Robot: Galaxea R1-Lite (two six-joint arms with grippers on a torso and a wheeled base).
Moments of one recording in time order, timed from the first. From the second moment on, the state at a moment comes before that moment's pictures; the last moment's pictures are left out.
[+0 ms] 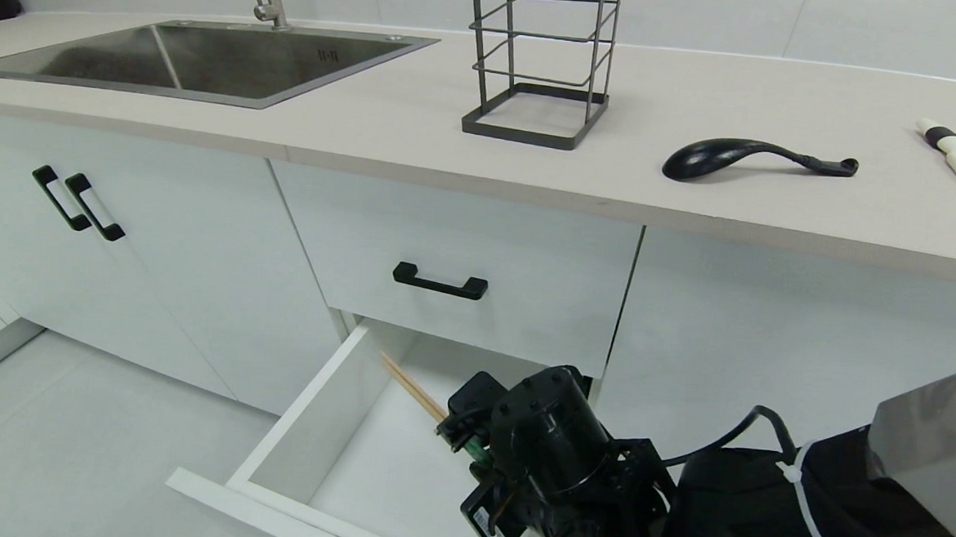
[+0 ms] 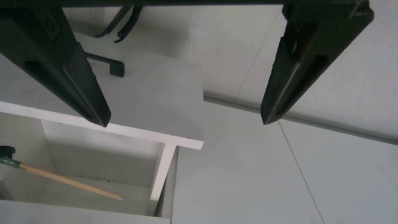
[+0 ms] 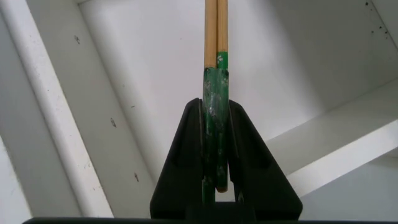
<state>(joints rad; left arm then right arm) 0.00 0.00 0.00 0.00 0.00 -0.02 1.02 2.04 -1.06 -0.37 -0.27 -0.06</state>
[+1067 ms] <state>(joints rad) 0.00 0.00 0.00 0.00 0.00 -0.02 0.98 2.26 -1.31 -0.30 -0.34 0.00</state>
